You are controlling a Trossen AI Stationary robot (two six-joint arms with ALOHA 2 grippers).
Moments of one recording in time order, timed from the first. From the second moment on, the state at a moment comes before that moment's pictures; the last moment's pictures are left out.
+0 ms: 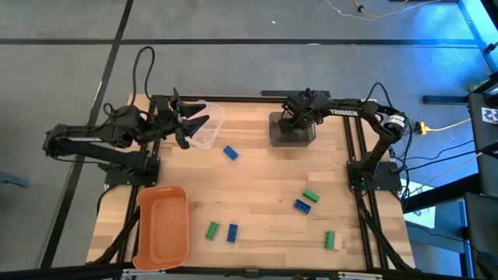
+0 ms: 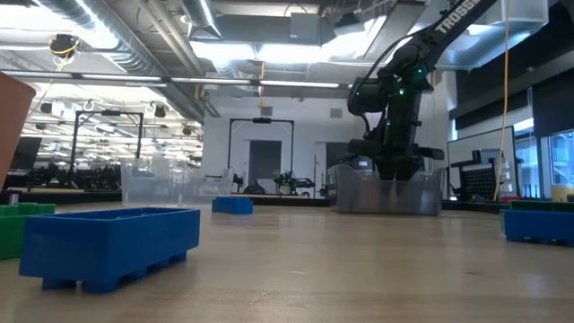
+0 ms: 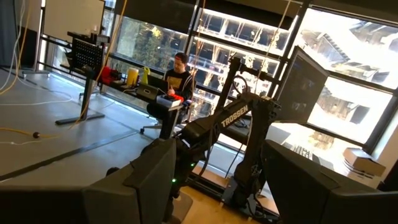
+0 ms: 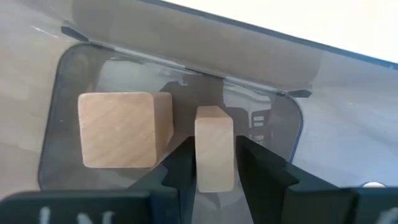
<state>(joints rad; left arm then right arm) 0.02 0.77 0.84 0.15 -0.38 -0.25 -0.59 1.73 1.08 -0.69 0.15 0.70</state>
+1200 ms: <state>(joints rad) 0.02 0.77 0.84 0.14 -0.37 -0.25 -0.37 1.40 1.24 -0.82 0.34 0.49</state>
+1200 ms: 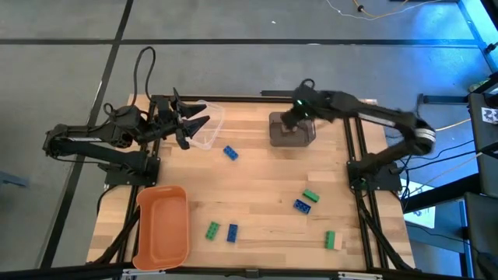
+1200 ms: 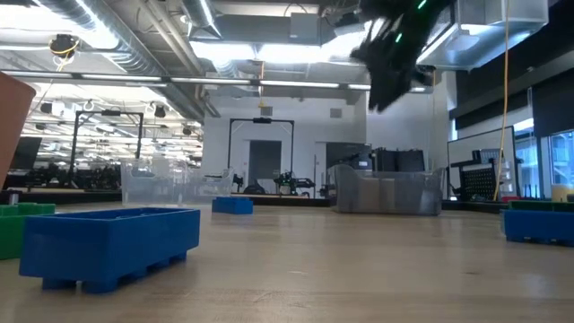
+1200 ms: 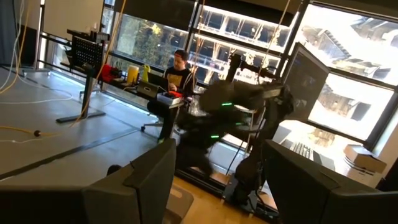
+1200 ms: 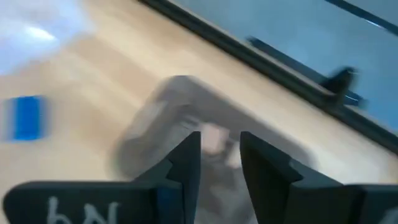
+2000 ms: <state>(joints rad) 0.02 0.77 0.84 0.09 -0.37 -0.17 0.14 0.92 0.87 0.07 0.23 0.55</state>
